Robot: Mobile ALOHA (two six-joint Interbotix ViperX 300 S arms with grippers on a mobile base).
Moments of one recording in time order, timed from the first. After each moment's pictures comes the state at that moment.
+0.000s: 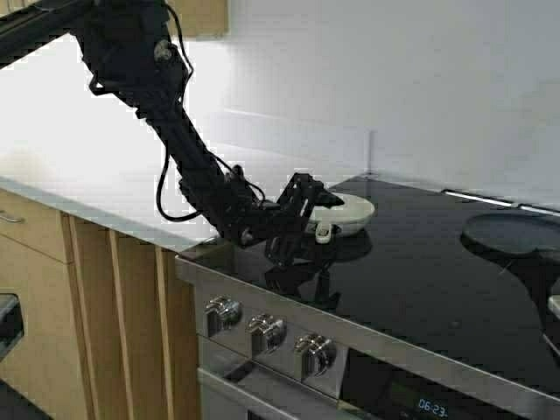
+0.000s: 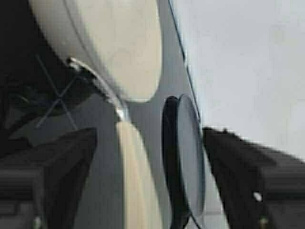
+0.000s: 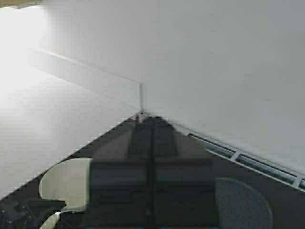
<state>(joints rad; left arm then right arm) -0.50 1.21 -0.29 0.25 -0.78 -1.43 0.00 -0.96 1.21 0.00 -0.26 0.04</state>
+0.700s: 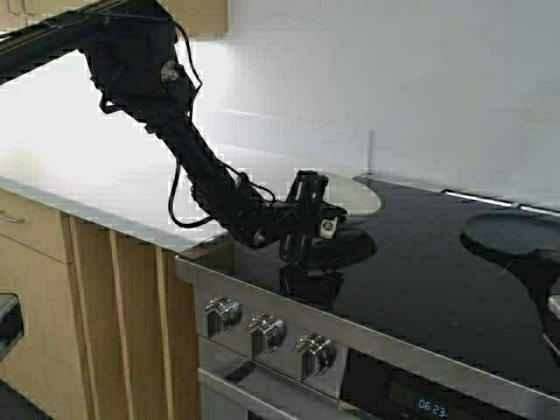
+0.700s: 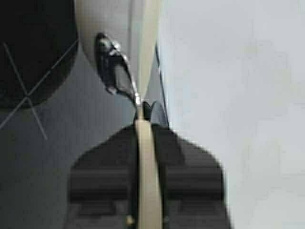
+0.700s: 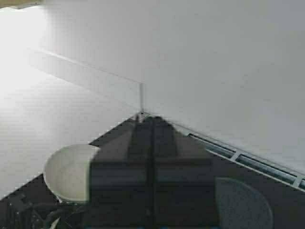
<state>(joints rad) -0.52 1.27 -0.40 0.24 -0.78 -1.56 0.00 -0.96 1.21 0.00 -0.26 0.04</state>
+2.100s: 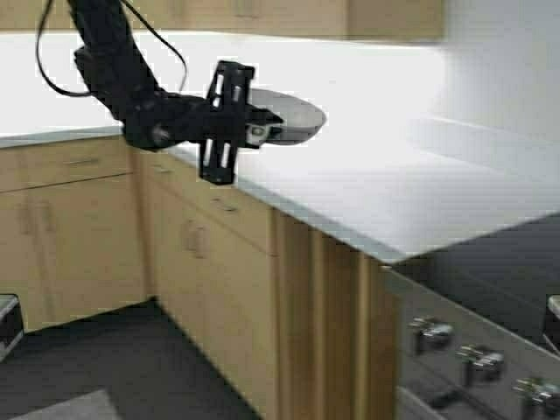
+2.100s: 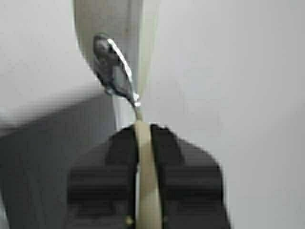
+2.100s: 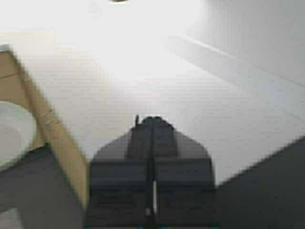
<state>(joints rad) -0.47 0.45 0.66 0.14 -1.06 -1.46 0.01 -0.93 1.21 0.00 -0.25 0.08</state>
